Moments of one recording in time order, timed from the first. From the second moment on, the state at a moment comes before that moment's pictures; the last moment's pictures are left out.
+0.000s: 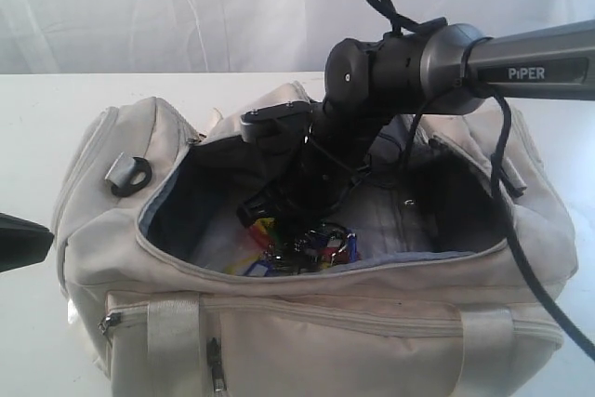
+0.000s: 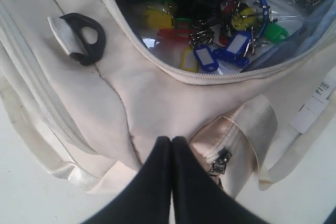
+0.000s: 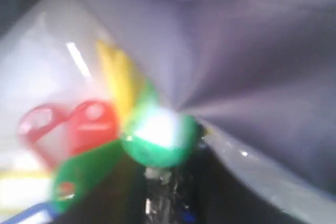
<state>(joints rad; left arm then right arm) -0.21 0.74 -0.64 -0.49 0.81 0.60 0.45 2.01 -1.42 0.29 0.82 -0.22</state>
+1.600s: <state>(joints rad) -0.21 0.74 -0.64 -0.49 0.81 0.60 0.45 1.48 -1.41 -0.04 0.94 -0.11</state>
